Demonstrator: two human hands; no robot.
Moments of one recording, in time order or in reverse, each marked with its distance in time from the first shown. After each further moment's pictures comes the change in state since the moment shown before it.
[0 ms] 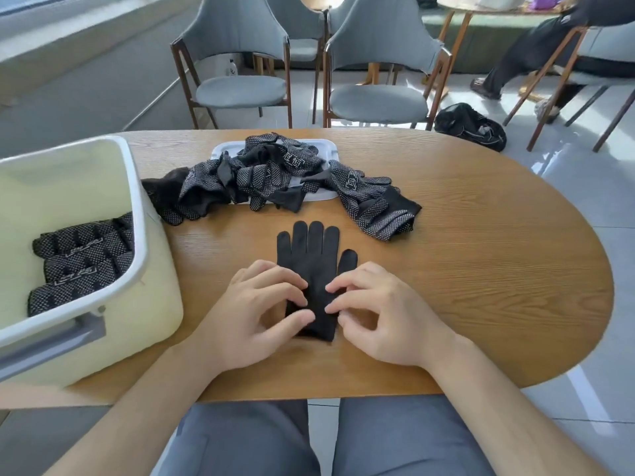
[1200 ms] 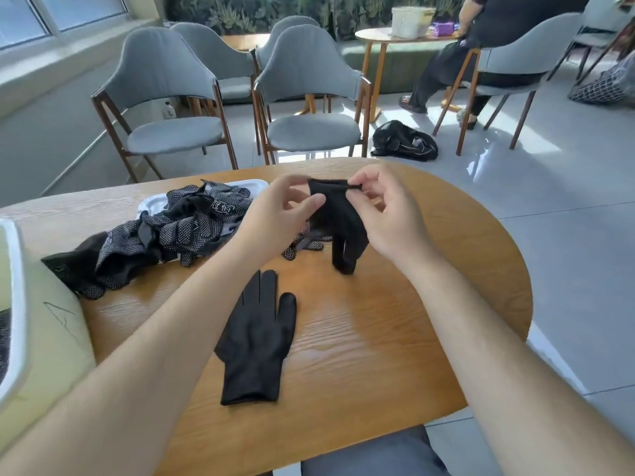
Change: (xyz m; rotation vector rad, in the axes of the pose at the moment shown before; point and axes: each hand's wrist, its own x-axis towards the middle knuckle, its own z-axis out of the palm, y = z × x) left_hand 0.220 0.050 0.007 -0.400 0.069 -0.307; right_hand 0.069 0.062 -0.119 0.202 0.587 0.381
